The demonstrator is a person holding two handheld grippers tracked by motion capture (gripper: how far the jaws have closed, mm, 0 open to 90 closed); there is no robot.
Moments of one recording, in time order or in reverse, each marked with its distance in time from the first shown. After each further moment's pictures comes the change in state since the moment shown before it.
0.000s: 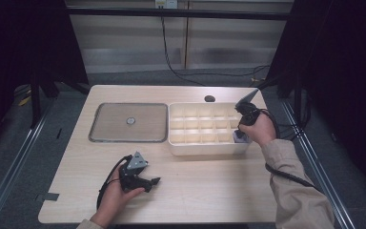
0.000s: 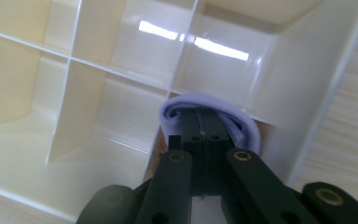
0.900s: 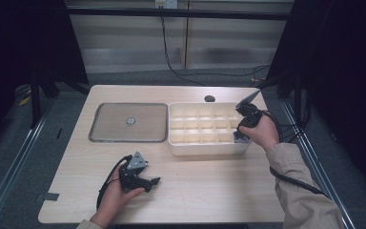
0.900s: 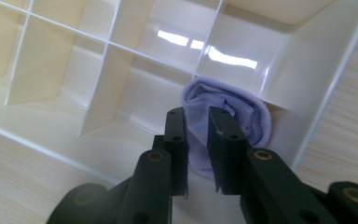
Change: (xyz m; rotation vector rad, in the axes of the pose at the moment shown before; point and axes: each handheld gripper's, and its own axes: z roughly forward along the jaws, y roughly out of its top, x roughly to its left) left arm 0.000 0.000 0.000 -0.003 -0.001 0.001; right arm 0.007 -0.011 -0.017 -0.036 0.032 -0.042
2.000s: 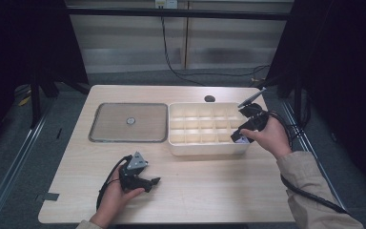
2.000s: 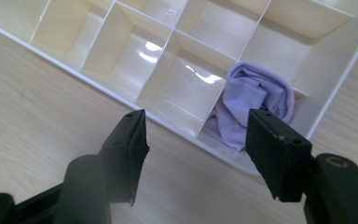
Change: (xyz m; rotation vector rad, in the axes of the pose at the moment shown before) left arm 0.000 0.000 0.000 0.003 0.004 0.000; right arm 0.019 -0.025 -0.036 -0.085 0.056 -0.130
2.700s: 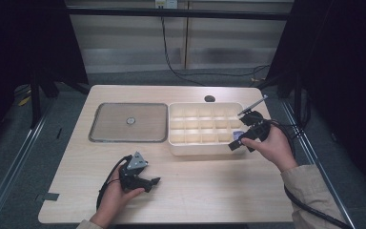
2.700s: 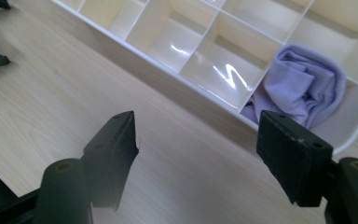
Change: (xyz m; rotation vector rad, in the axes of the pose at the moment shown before) left arm 0.001 0.000 0.000 0.009 -0.002 0.009; right arm 0.018 -0.023 -0.003 -0.038 0.070 -0.063
